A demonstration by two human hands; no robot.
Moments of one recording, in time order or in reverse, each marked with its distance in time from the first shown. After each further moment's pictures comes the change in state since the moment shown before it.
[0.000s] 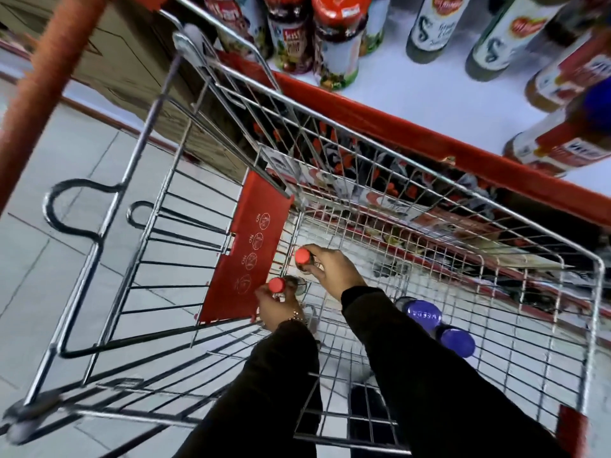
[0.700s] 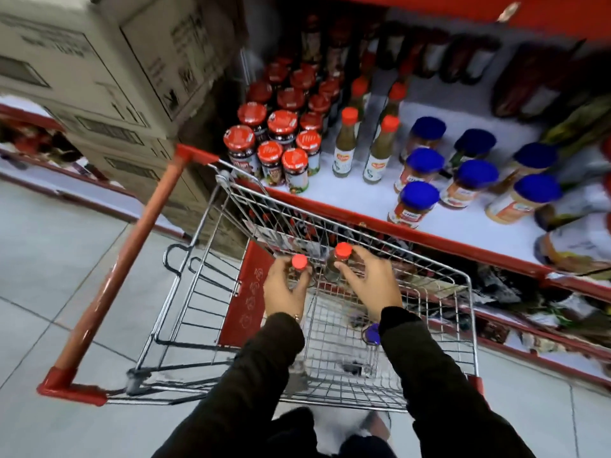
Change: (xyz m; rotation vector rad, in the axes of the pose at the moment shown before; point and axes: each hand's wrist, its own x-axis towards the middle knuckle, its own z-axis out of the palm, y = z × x) left_hand -0.114 0.138 -0.105 -0.109 -0.318 0.838; right_hand -0.165 -0.095 -0.171 0.043 0.604 0.036
